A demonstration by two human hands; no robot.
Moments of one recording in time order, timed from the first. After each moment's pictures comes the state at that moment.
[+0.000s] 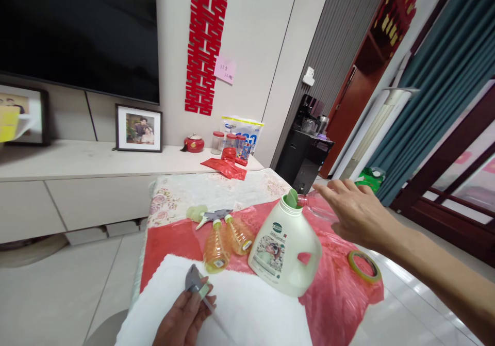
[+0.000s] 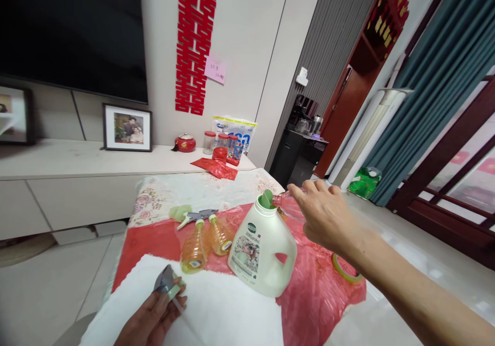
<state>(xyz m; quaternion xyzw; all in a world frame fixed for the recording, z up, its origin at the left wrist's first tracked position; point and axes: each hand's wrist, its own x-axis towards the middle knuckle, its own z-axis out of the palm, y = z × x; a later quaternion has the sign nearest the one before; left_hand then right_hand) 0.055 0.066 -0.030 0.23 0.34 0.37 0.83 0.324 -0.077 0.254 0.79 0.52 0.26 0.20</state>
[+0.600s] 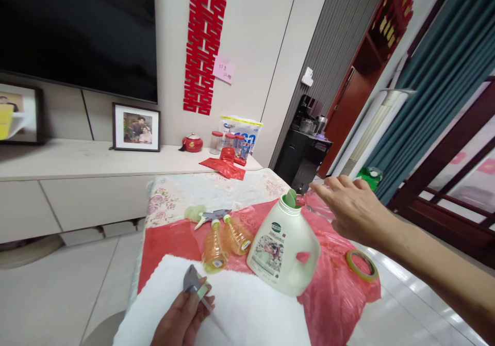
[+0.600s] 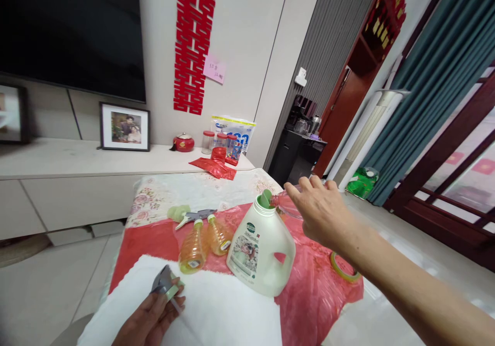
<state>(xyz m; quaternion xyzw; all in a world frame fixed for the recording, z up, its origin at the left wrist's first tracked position) 0.056 0.067 -0.028 0.22 0.36 0.37 0.83 0.320 -0.072 0.260 0.76 0.53 0.30 0.23</state>
